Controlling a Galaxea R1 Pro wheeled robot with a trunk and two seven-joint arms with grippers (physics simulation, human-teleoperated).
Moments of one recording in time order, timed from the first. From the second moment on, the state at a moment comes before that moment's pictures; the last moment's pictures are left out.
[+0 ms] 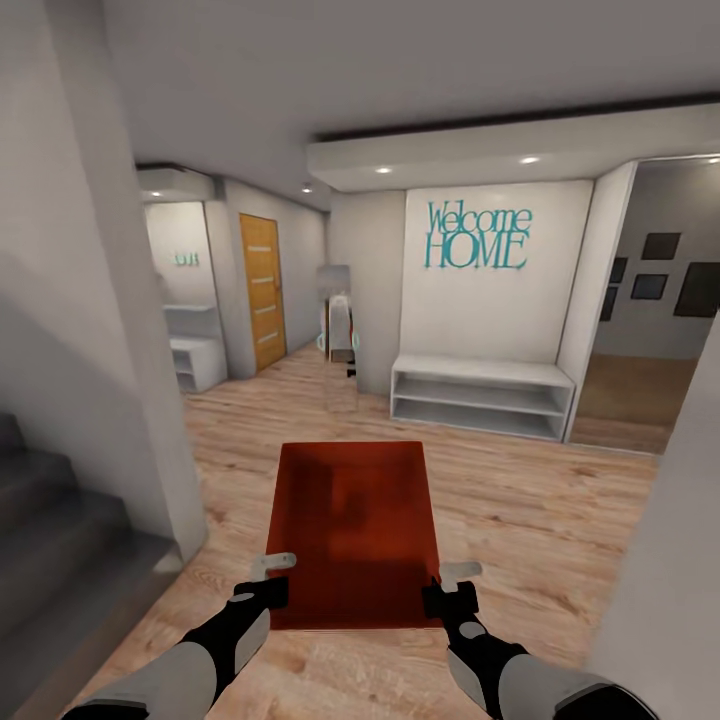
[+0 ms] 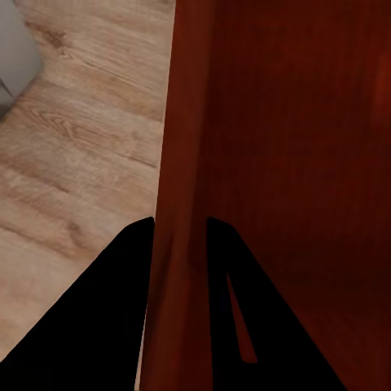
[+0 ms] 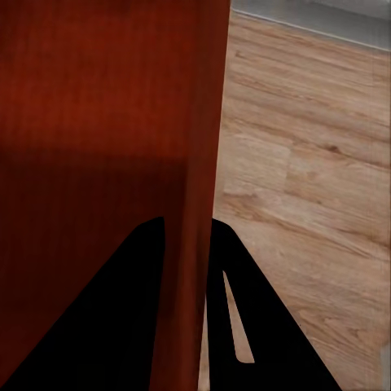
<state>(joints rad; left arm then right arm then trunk) -0.69 -0.10 -0.03 -0.19 0.11 0.02 0.19 -0.71 0.13 0.26 0.01 -0.09 -0.34 -0.18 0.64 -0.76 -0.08</state>
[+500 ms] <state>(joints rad) -0.69 -0.10 -0.03 -0.19 0.11 0.02 0.19 -0.71 0.13 0.26 0.01 -0.09 -0.34 -0.18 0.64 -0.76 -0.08</state>
